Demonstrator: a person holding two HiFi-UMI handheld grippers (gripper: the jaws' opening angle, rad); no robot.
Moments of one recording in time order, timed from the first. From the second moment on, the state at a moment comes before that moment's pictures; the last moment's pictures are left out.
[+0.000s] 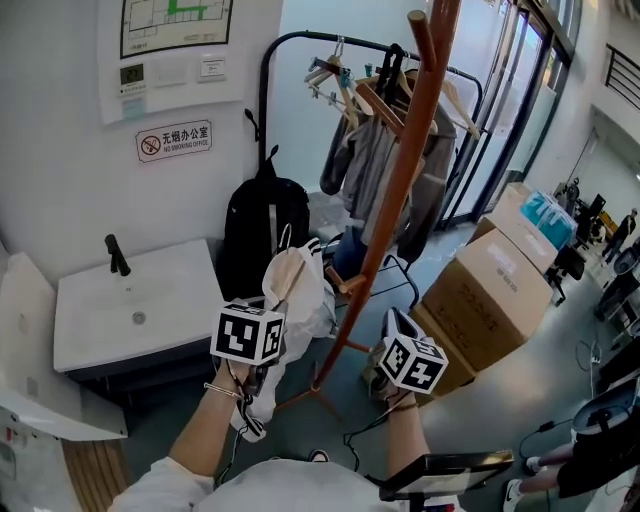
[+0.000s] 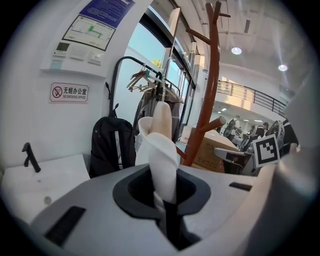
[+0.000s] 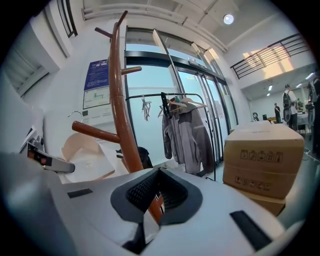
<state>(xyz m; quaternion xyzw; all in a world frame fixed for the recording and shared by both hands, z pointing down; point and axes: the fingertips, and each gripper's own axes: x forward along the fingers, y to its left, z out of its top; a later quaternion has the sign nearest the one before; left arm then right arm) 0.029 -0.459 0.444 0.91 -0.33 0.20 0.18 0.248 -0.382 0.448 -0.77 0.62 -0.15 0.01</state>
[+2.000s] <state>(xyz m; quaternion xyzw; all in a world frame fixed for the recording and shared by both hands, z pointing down) 0.100 -0.522 0.276 0.89 -0.33 0.29 -0.09 0.293 -0.448 0.381 -0.74 0.67 -0.12 0.01</state>
